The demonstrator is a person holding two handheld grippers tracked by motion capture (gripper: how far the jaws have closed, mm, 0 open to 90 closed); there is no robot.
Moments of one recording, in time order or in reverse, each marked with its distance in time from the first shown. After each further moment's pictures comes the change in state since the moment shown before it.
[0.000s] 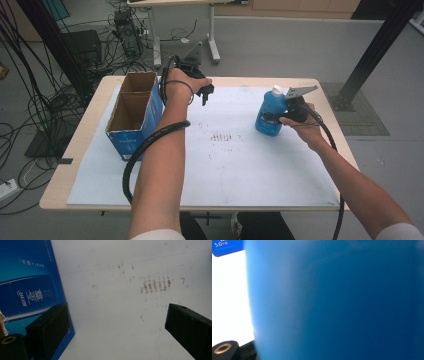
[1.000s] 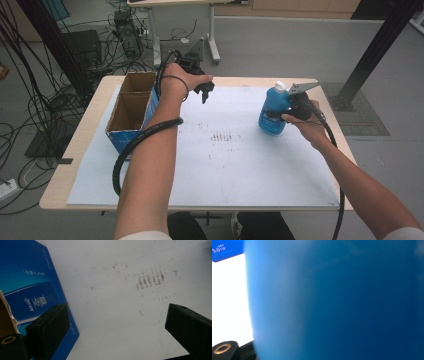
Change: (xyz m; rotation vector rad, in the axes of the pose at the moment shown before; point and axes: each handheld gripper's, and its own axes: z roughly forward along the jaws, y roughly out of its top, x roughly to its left) left arm -0.001 -0.003 -0.021 -0.018 -0.019 0.115; right arm 0.010 0.020 -0.020 0.033 -0.052 0.035
